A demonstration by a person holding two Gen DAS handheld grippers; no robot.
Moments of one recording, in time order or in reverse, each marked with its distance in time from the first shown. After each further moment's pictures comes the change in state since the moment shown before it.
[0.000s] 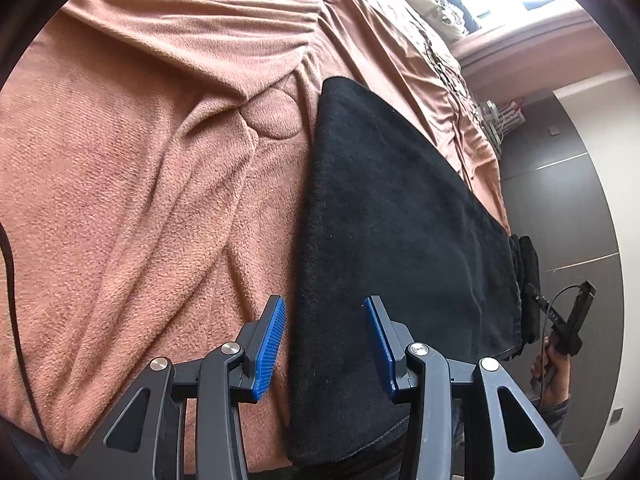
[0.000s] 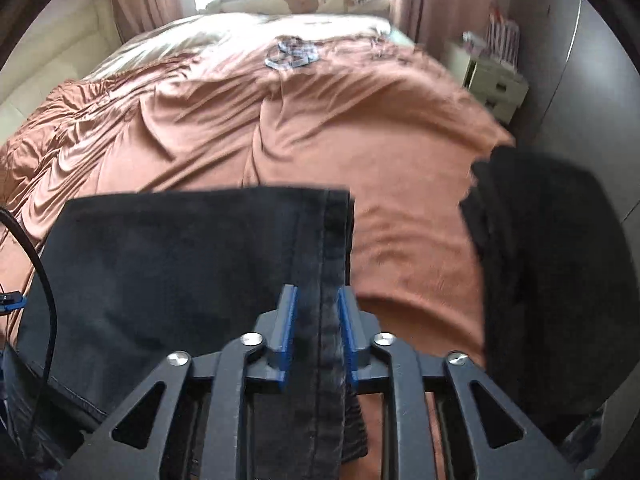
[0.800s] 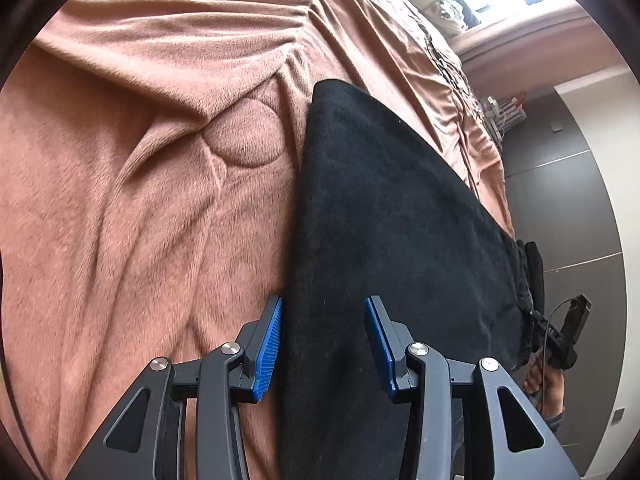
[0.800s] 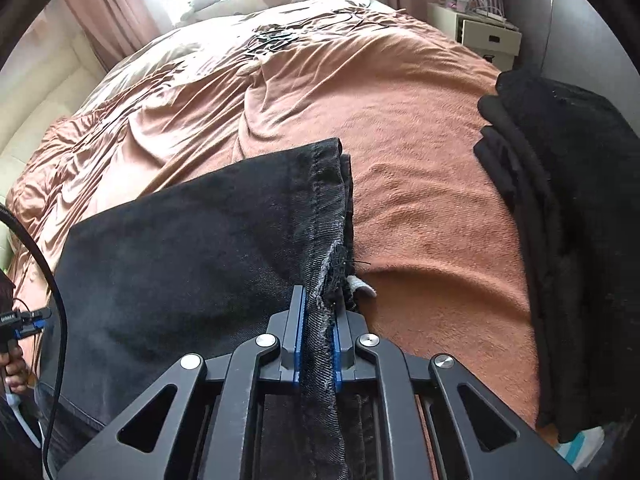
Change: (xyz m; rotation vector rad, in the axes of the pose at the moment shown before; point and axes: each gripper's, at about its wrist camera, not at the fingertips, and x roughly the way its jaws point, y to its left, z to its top) left arm 0.036 -0.009 0.039 0.014 0.012 -0.005; right arm 0.029 -0.029 -0.008 0.164 0.001 0.090
